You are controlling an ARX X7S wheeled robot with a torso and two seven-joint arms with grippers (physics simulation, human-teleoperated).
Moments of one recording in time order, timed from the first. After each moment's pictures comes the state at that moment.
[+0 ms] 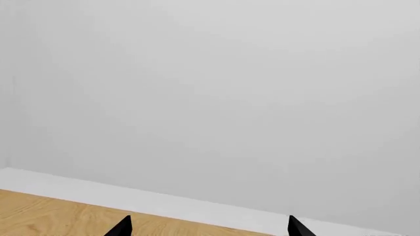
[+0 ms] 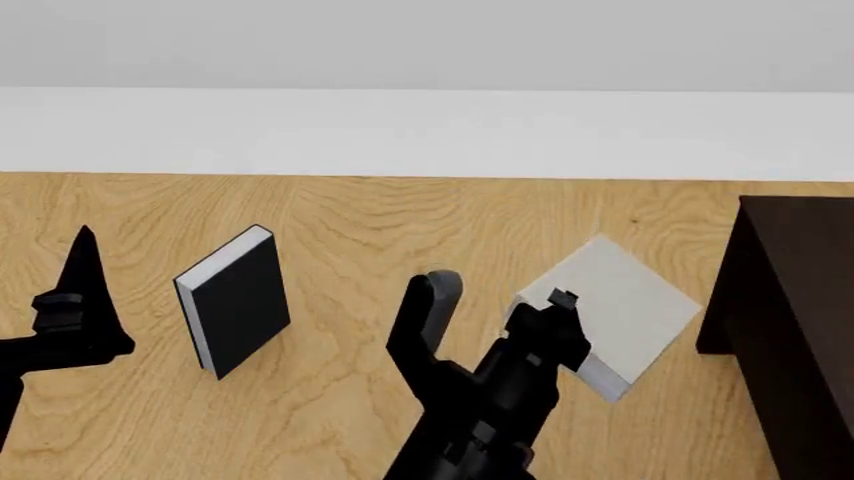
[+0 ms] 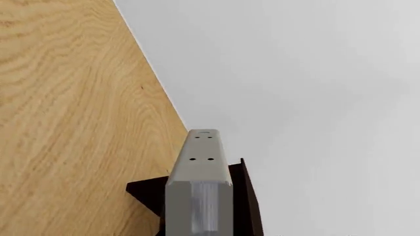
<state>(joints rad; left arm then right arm) -0.34 -0.36 0.09 0.26 -0.57 -0.27 -0.26 1.14 0.00 -1.50 0.89 0.63 0.90 0.86</state>
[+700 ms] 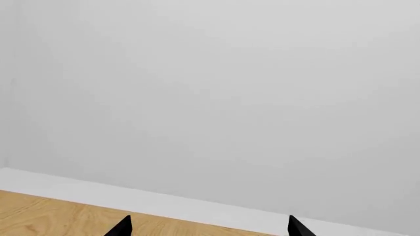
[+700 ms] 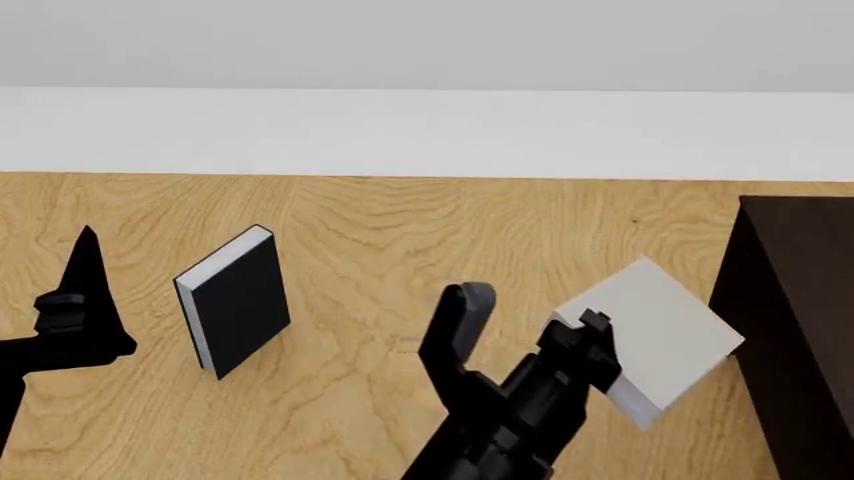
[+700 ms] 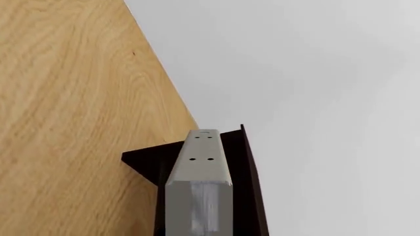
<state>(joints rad) -0.34 -0.36 0.10 0.25 -0.57 -0.26 -0.27 1.12 0.00 -1.48 0.96 0.69 0.90 0.92</state>
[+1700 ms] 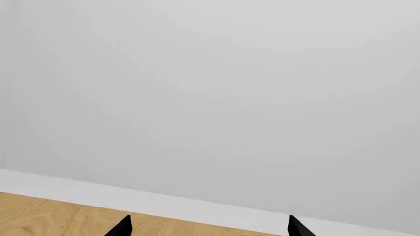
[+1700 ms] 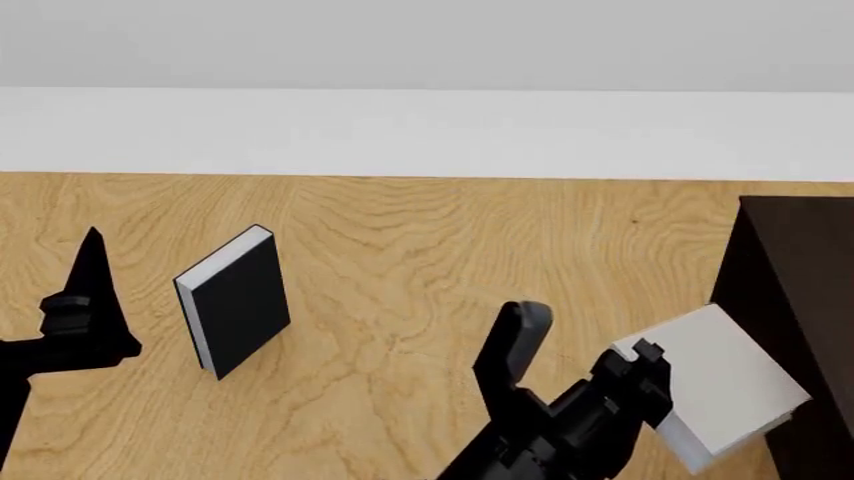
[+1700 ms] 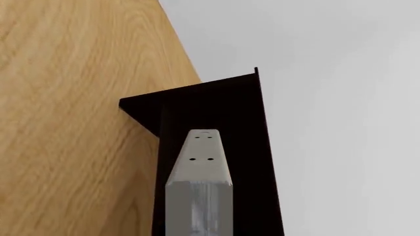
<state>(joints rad) -0.34 -0.37 0.11 0.25 -0.57 -0.25 -0.27 1.10 0.00 -1.44 1.10 0.72 0.91 0.91</state>
